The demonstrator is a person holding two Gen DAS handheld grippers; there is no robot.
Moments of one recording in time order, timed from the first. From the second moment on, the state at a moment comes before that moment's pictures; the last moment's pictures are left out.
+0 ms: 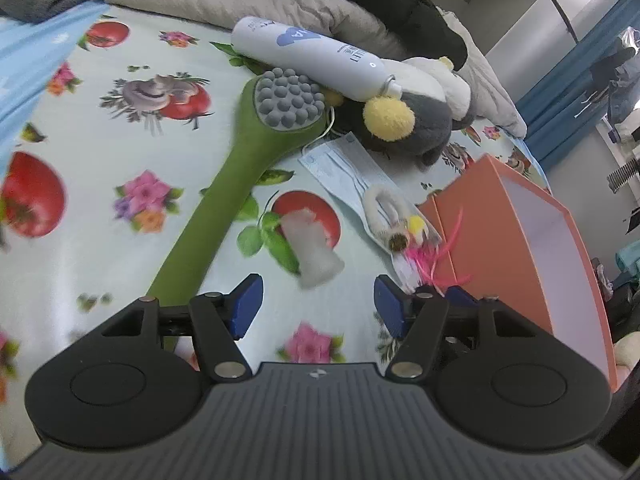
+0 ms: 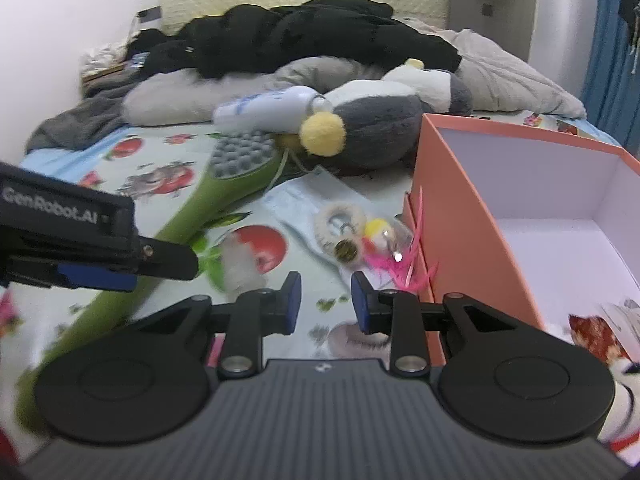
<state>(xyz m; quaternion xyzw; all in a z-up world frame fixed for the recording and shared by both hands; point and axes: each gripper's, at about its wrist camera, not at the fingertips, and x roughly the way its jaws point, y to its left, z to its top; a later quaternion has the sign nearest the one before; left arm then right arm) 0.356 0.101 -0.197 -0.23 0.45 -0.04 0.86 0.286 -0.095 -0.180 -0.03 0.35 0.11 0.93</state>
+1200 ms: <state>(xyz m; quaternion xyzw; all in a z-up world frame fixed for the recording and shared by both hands) 0.396 0.089 -0.228 -0.26 0.49 -0.03 0.83 0.347 -0.090 -0.235 -0.02 0.33 0.08 0.94</state>
